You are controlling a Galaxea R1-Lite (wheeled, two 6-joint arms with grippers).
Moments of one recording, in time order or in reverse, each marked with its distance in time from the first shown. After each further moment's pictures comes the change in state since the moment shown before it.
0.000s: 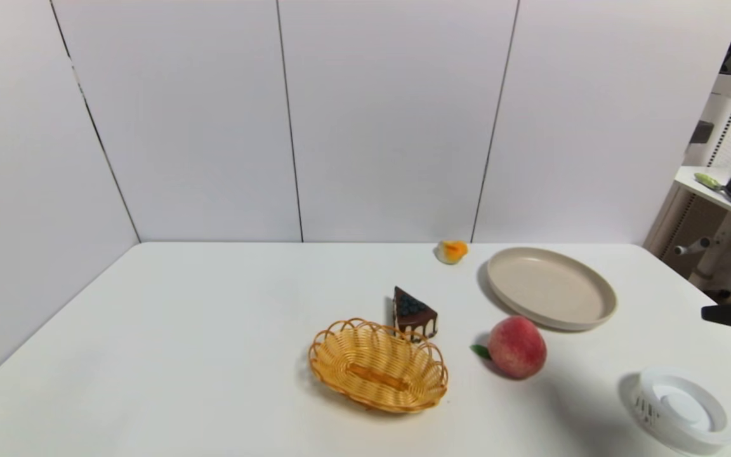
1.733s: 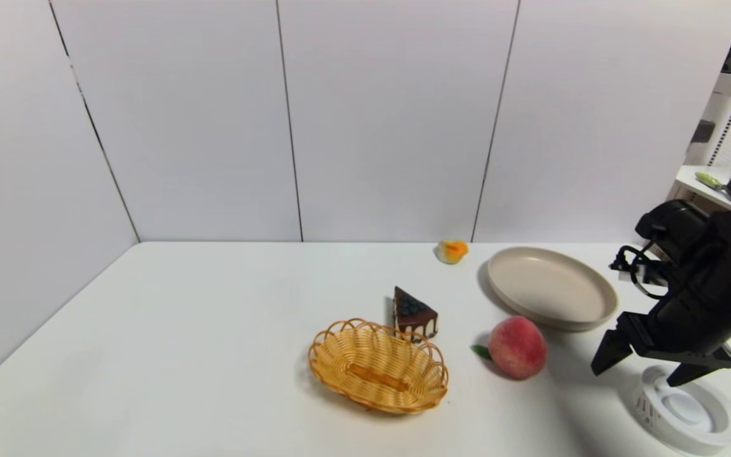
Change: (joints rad) left arm 0.000 0.000 0.000 0.000 0.000 0.000; right arm -0.003 0.670 -0.174 0.200 0.036 0.002
